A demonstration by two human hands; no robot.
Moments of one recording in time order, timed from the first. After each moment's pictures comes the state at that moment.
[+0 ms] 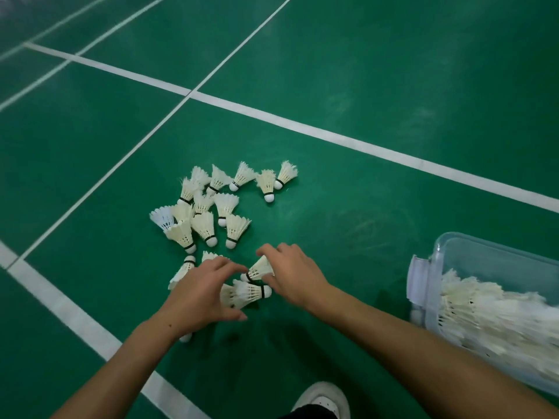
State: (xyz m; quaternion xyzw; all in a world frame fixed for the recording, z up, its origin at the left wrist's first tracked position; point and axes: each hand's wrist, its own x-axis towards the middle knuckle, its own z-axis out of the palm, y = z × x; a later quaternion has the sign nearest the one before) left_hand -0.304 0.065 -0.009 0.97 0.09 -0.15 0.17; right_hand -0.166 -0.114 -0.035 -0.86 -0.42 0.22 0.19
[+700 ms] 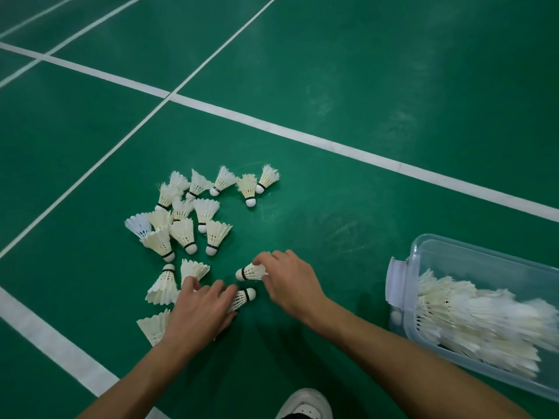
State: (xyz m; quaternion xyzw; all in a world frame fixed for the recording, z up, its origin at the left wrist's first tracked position) left_hand -0.304 0.040 -0.071 0.99 -0.01 -0.10 -0.11; right_hand -0.162 -0.138 -0.041 -0.88 -0.40 0.14 0.21
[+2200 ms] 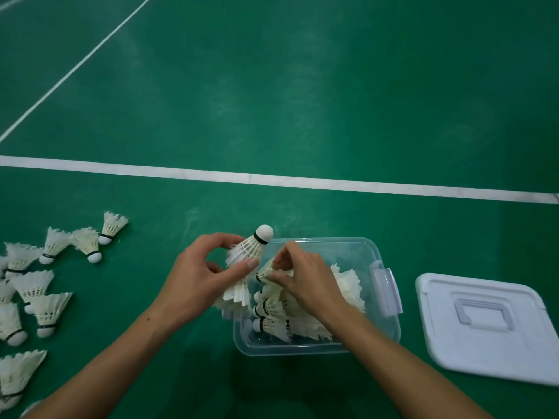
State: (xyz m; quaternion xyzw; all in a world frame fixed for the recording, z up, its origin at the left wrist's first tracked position) left_hand -0.114 -0.213 0.057 0.83 0.07 -0.07 0.55; right_hand -0.077 -0.422 0.001 -0.92 -0.09 0.12 0.35
